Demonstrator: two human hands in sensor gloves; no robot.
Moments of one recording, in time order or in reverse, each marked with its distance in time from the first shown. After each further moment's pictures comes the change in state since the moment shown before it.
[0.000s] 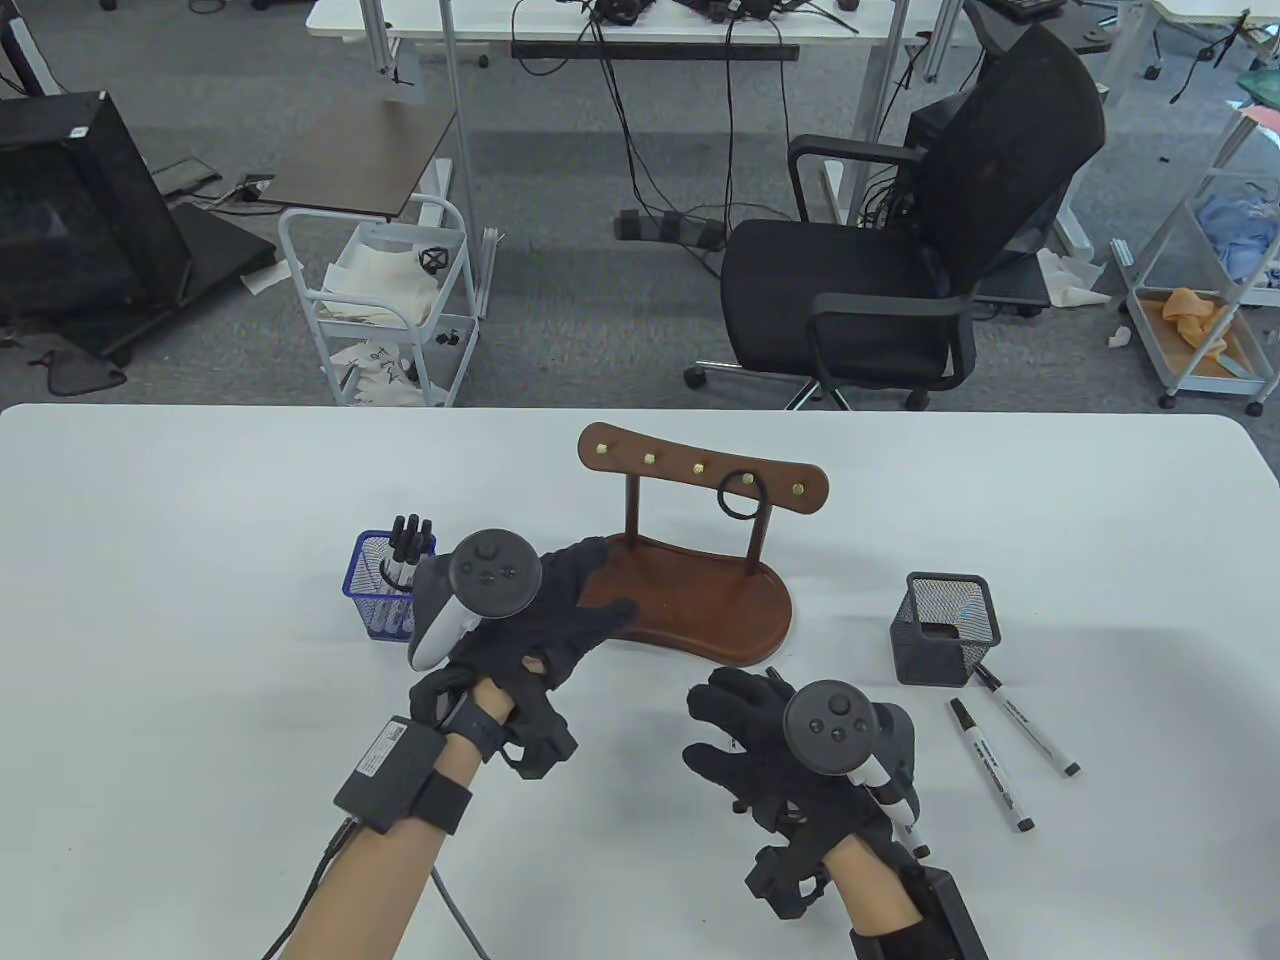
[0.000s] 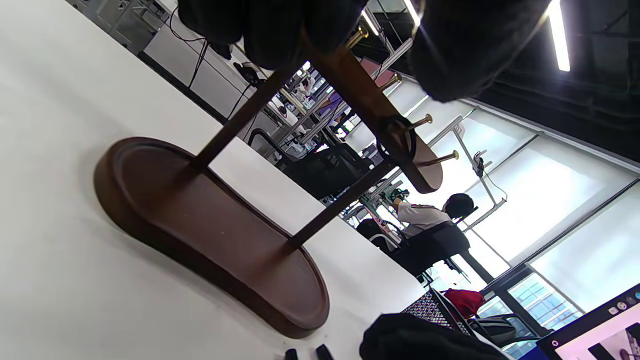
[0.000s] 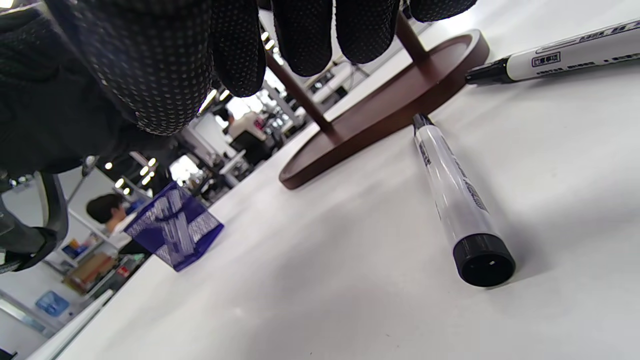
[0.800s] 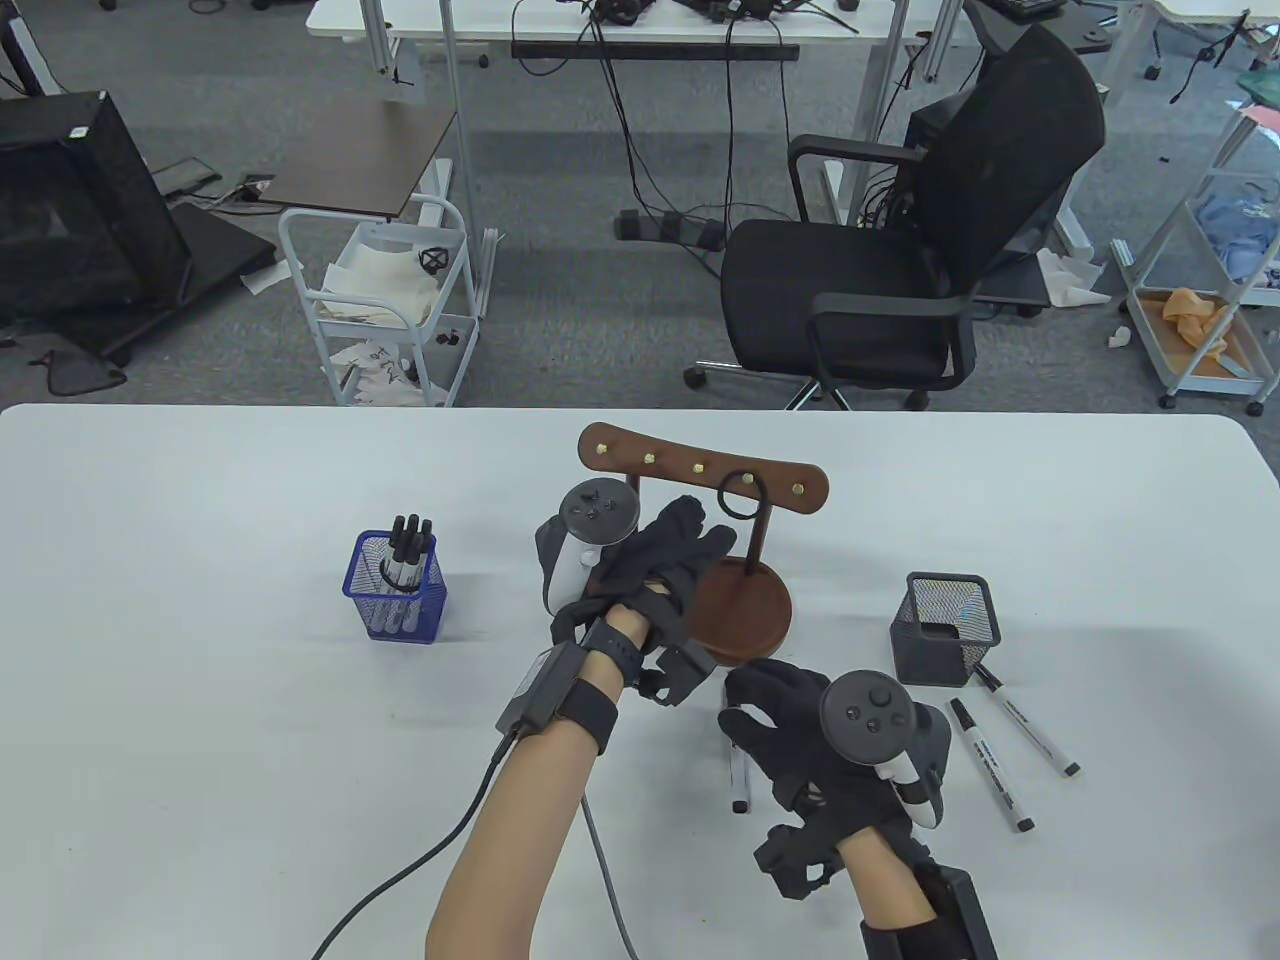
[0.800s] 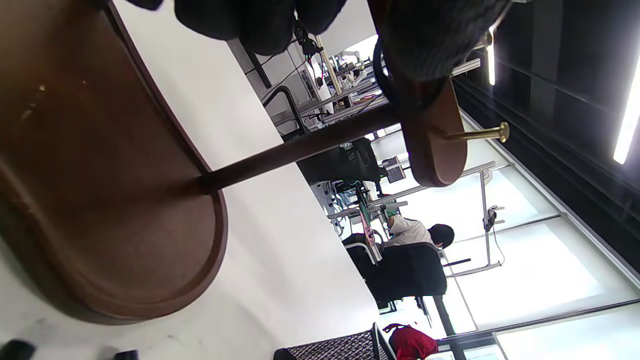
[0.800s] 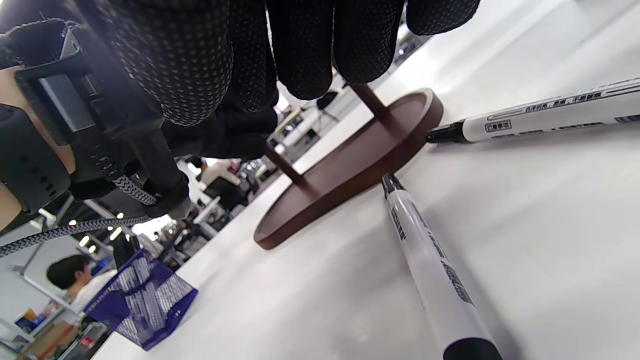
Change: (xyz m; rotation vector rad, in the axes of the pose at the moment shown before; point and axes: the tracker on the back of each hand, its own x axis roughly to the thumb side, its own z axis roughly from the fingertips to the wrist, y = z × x) left_hand 0.012 -0.060 -0.101 -0.039 0.129 0.376; right_hand -0.010 -0.024 0.004 -0.149 0.104 -0.049
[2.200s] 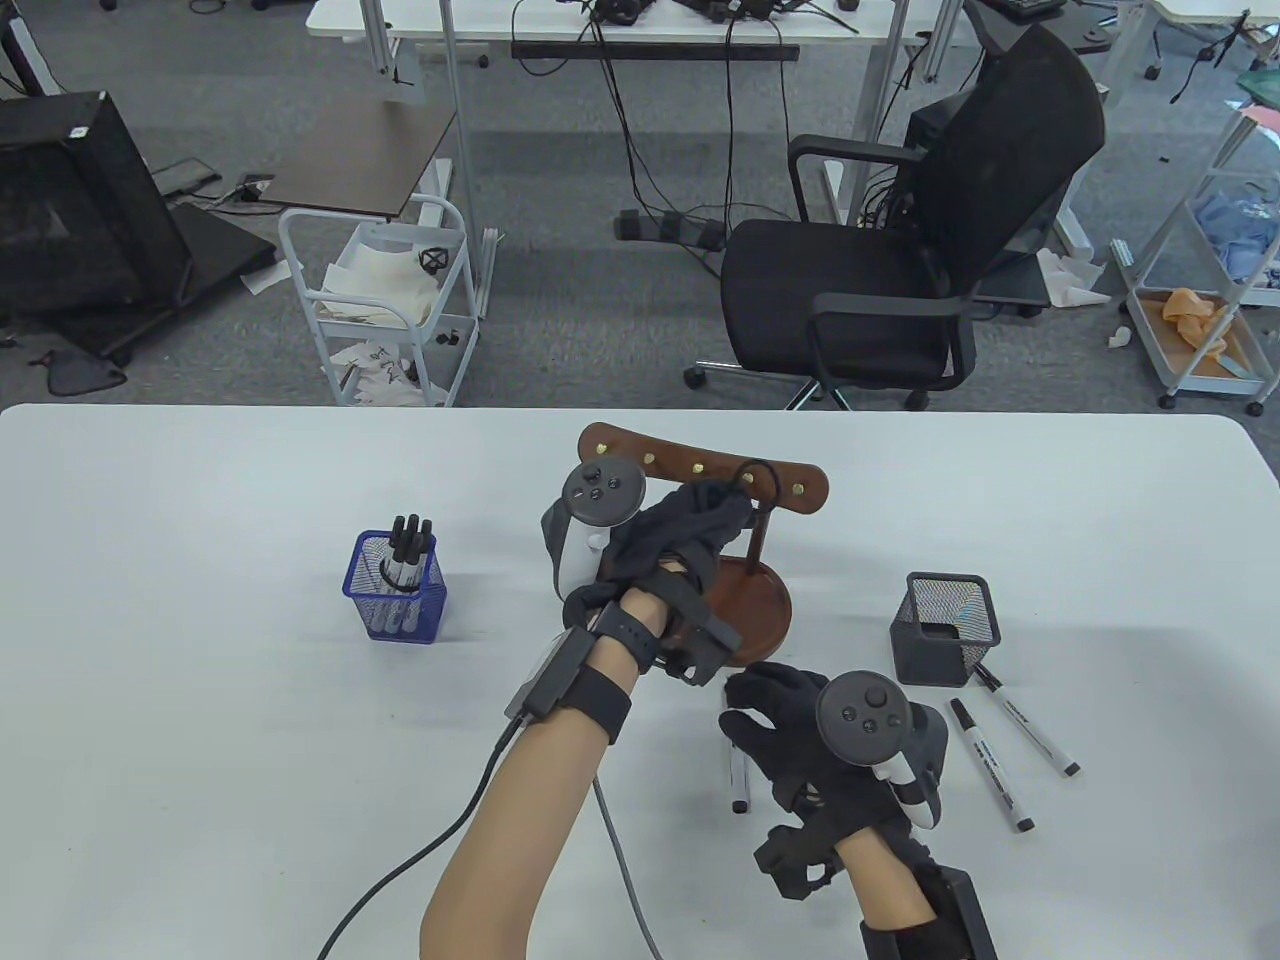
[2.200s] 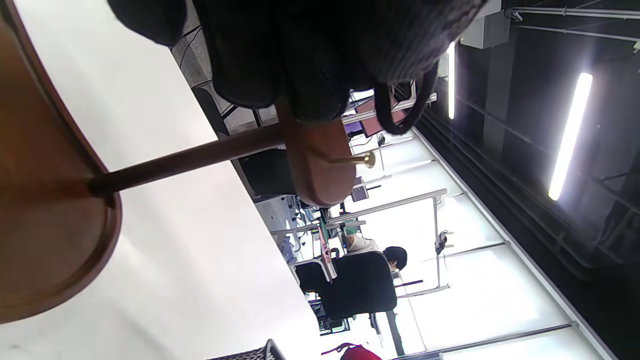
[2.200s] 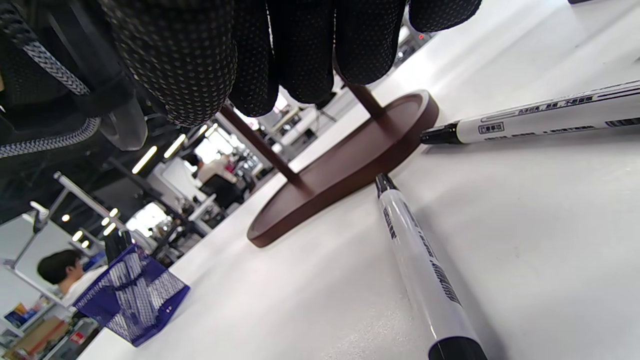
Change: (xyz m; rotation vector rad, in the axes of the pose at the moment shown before) left_hand 0.045 0.006 0.015 0.062 -0.094 0.102; right_hand 0.000 0.003 0.000 0.009 0.001 0.026
